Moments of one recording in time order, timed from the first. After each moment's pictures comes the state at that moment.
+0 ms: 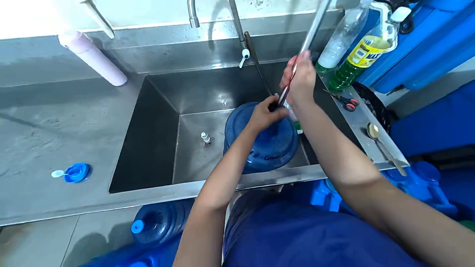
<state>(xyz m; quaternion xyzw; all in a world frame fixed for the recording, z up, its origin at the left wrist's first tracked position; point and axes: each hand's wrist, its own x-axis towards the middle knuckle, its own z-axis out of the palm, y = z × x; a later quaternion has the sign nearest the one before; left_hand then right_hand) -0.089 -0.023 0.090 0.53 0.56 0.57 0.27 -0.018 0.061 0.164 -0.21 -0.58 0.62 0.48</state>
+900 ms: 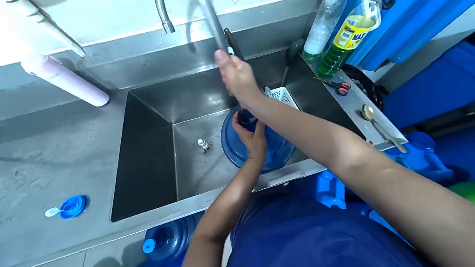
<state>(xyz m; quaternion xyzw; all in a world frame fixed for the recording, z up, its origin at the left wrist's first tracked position) -0.040 -0.063 0.069 0.23 0.61 0.75 0.14 -0.082 0.009 0.191 -0.17 -0.65 0.65 0.36</state>
